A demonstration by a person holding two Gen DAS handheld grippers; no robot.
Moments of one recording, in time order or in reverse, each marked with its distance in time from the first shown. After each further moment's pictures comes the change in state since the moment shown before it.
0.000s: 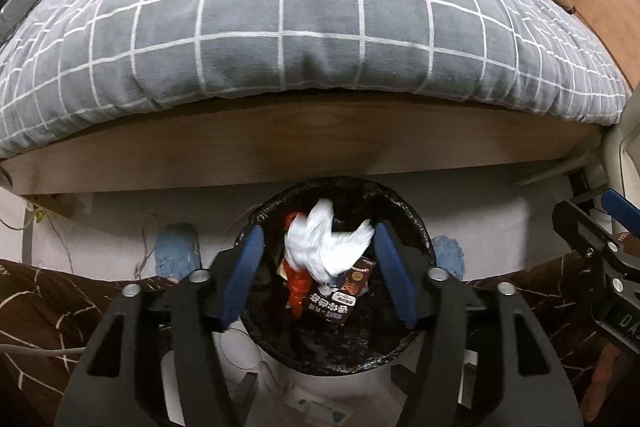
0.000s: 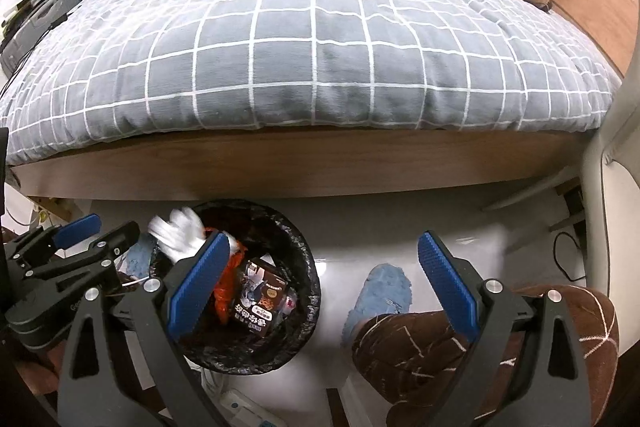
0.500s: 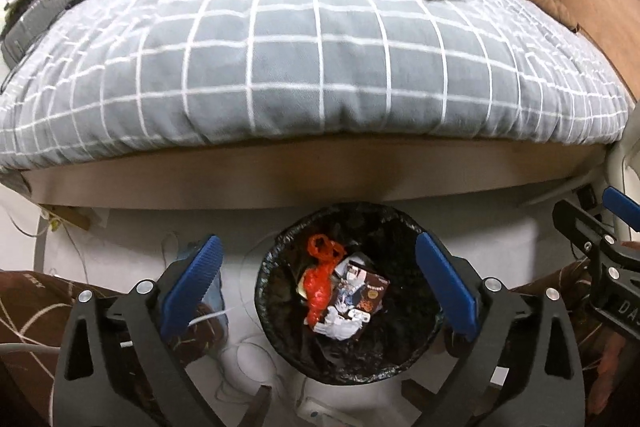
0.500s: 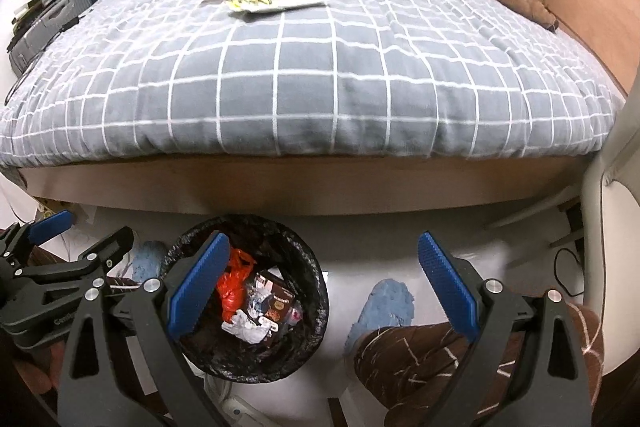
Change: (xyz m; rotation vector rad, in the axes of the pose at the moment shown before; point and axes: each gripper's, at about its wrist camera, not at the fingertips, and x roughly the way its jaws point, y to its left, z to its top) left arm -0.038 0.018 0.016 -0.018 -0.089 0.044; right arm -0.019 0.010 0.018 -0.025 -0.056 0.018
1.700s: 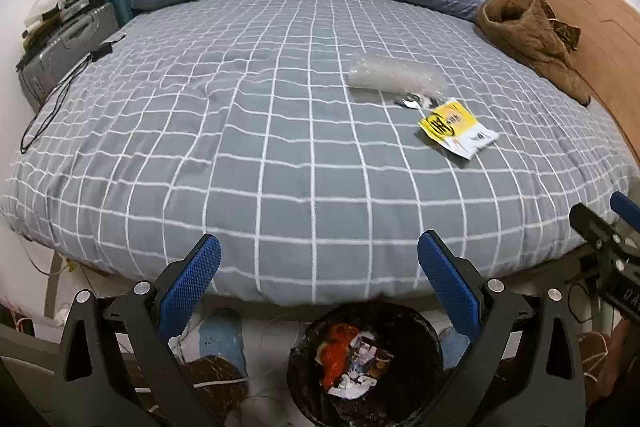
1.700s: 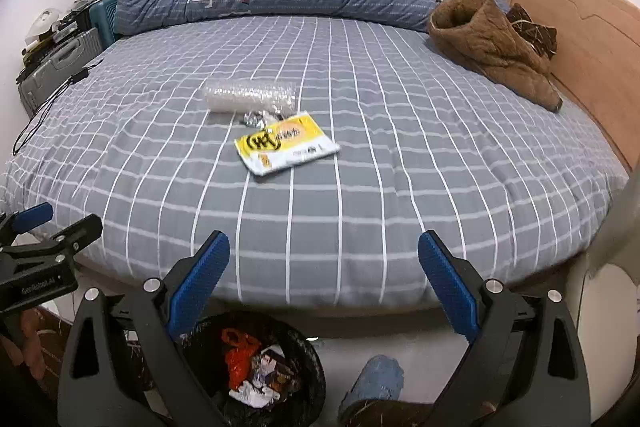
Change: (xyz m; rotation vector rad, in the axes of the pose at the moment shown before) left arm -0.046 0.044 0.124 -0.047 -0.148 0.036; right arm -0.029 0.007 0.129 -0.037 -0.179 0.009
